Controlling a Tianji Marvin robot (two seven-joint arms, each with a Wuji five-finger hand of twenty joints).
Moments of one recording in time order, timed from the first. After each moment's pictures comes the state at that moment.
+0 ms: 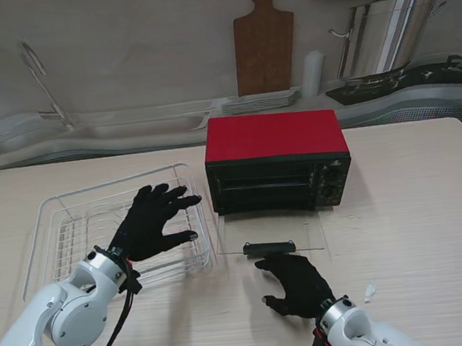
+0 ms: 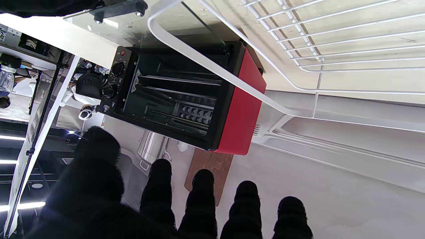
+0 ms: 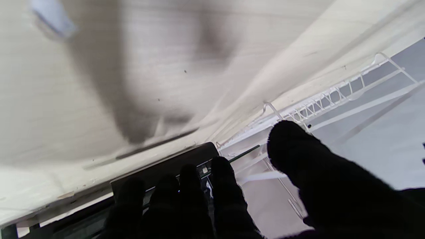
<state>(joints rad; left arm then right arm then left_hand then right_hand) 1.62 -1.06 -1.31 -1.74 0.83 -0.30 0.00 -1.79 -1.09 1.07 -1.66 -0.79 -0.04 -0.16 0.70 -0.12 0.13 -0.03 0.25 0.01 0.29 0.31 0.28 0.12 0.12 0.33 0.11 0.23 0.11 0.41 -0.08 0.29 0.13 0.45 0.35 -0.41 1.02 -0.04 0.26 0.11 0.47 0.11 0.25 0.10 0.34 0.21 0.26 -0.05 0.02 0.05 -0.04 -0.05 0.62 0.04</state>
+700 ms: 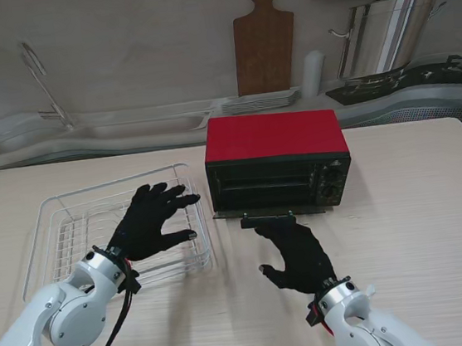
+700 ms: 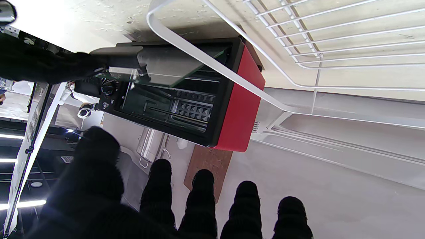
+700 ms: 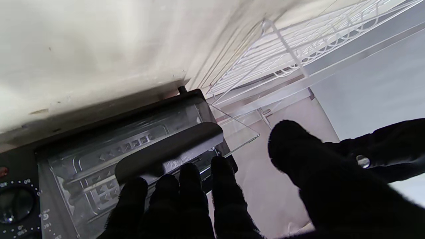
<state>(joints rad) 1.62 -1.06 -1.32 -1.75 0.84 -0.30 0.00 -1.77 -1.11 1.09 -1.72 -0.81 -0.01 -0.29 0.70 -0.12 0.13 -0.03 0.25 0.01 0.29 0.31 0.28 0.12 0.12 0.33 0.11 0.23 0.11 0.41 -0.08 0.29 0.13 0.45 0.35 -0.41 1.01 -0.04 0.26 0.11 0.47 0.11 0.24 0.10 0.35 0.21 0.26 -0.05 0.02 0.04 -0.04 -0.08 0.62 0.04</state>
